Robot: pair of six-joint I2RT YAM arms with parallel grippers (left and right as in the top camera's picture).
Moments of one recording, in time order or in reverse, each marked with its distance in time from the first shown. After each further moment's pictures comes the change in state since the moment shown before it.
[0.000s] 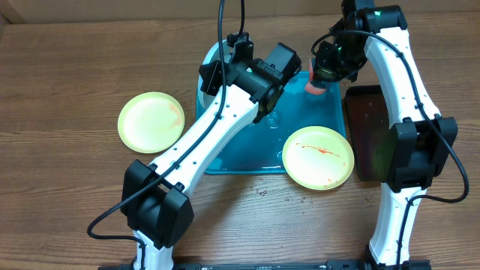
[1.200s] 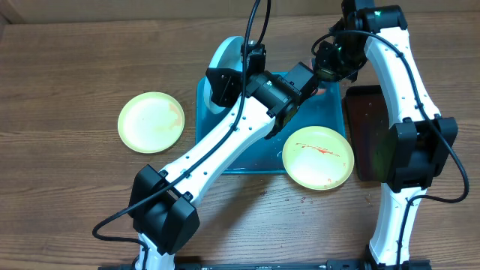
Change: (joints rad) left arm -0.093 0.000 0.000 -0.137 -0.142 -0.215; right arm 0.000 0.000 0.000 0.000 0.000 -0.002
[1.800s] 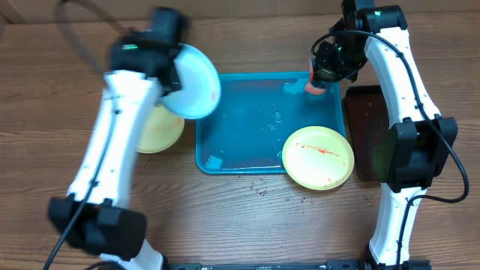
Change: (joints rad) left arm 0.602 -0.224 -0.049 0.064 0.931 0.114; right arm 0.000 0.000 0.000 0.000 0.000 -0.002
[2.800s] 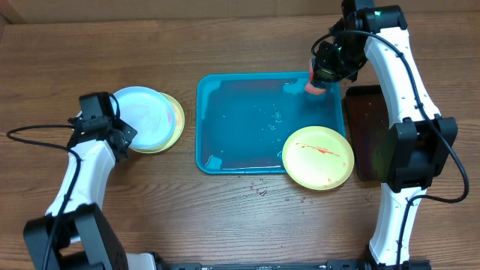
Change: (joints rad) left arm 0.397 -0.192 -0.902 0.821 0.164 -0.179; right arm 0.000 0.000 0.000 0.000 0.000 -0.002
